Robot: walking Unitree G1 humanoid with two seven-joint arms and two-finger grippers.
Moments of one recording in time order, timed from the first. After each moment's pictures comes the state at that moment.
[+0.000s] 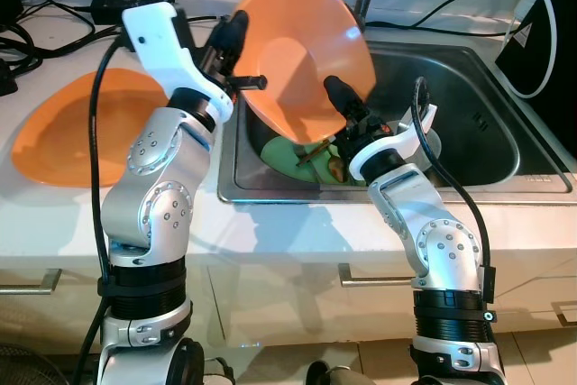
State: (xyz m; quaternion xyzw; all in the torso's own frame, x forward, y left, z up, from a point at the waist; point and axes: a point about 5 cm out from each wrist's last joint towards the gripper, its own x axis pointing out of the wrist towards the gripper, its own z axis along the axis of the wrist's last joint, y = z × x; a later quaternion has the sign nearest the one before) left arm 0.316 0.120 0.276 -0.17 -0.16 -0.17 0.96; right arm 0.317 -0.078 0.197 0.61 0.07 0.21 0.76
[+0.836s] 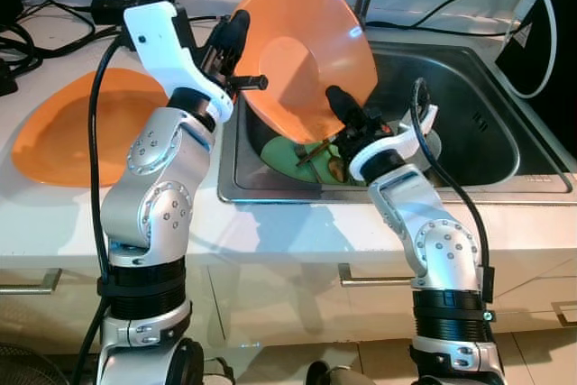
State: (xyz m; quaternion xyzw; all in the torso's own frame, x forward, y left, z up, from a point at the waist) left arm 0.315 0.121 0.277 -0.17 -0.16 -0.17 0.96; right arm 0.318 -0.079 0.194 0.61 0.07 0.21 0.77
